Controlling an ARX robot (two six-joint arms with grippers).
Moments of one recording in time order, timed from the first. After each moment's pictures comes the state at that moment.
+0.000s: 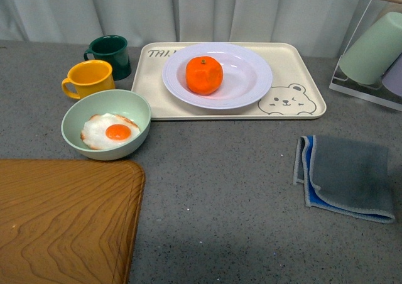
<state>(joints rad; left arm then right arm) 0.00 0.00 0.02 0.00 0.00 0.00 0.06 1.27 0.16 1.10 0.05 0.00</state>
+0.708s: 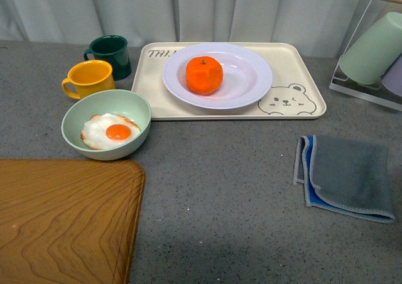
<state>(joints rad) 0.00 0.00 0.02 0.00 0.00 0.00 0.00 0.68 0.01 0.65 0.00 0.00</state>
